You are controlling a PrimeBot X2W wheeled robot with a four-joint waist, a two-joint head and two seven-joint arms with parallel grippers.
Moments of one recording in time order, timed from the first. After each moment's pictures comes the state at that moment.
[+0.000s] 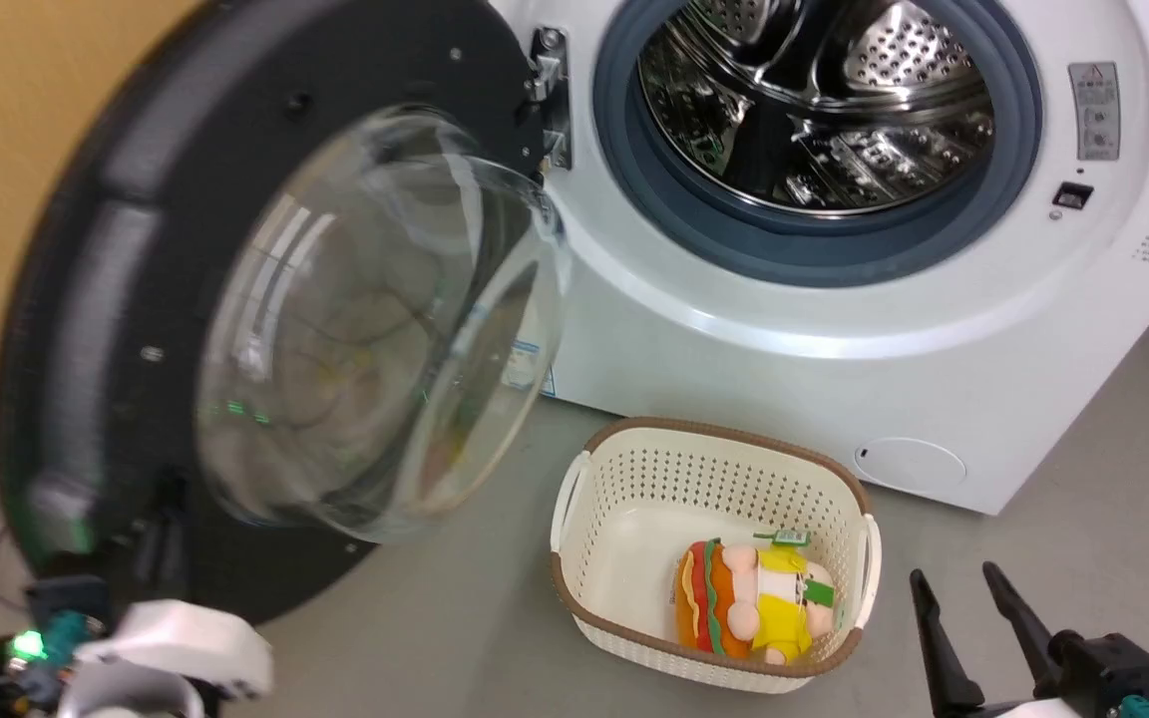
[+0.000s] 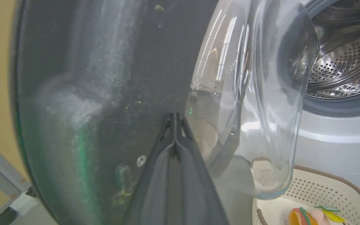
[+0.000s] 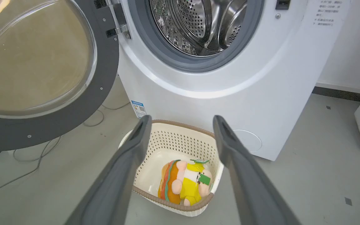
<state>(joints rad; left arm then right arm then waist) -0.05 0.48 -0.29 0.05 -0.52 0.38 -0.21 0.06 -0.05 -0.05 0.22 0.10 0.13 -0.23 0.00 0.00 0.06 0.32</state>
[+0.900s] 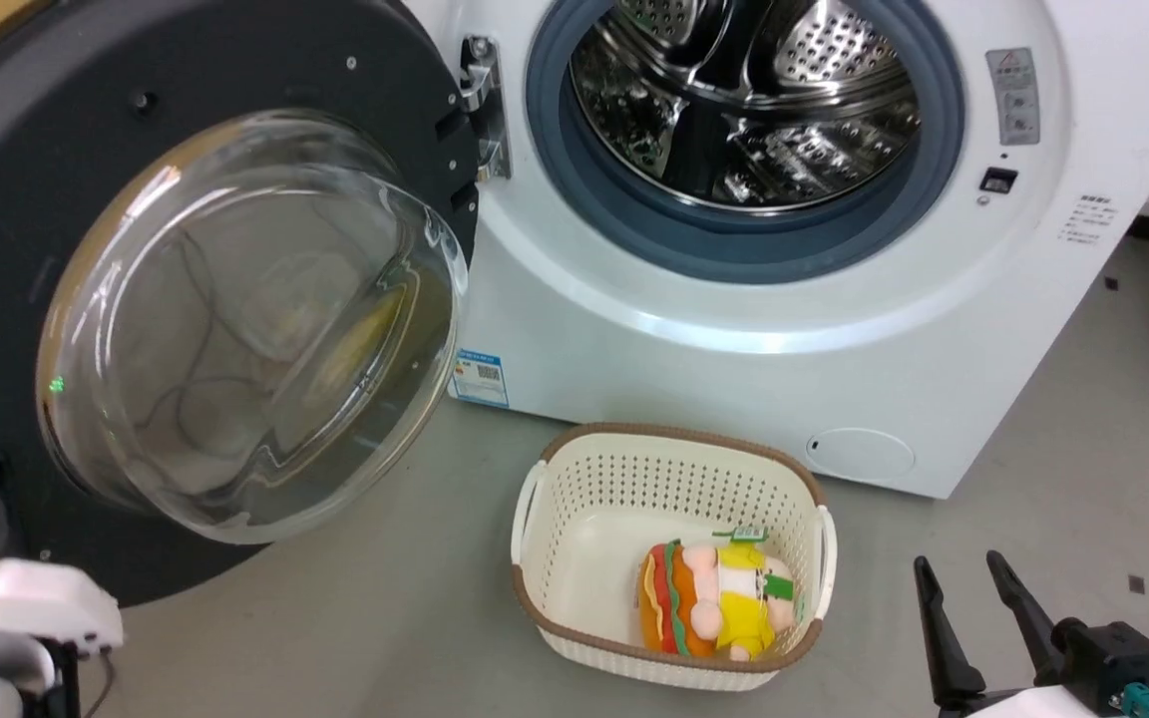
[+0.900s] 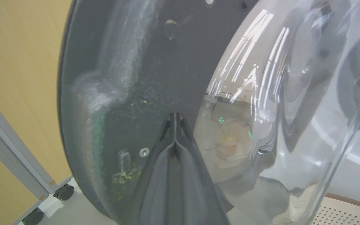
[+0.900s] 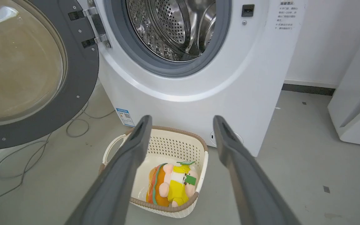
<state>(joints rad) -0.20 0.48 -0.01 0.40 -0.48 0.19 -0.26 0.04 -0.05 -0.06 0.23 0.11 0.13 -0.23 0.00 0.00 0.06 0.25</state>
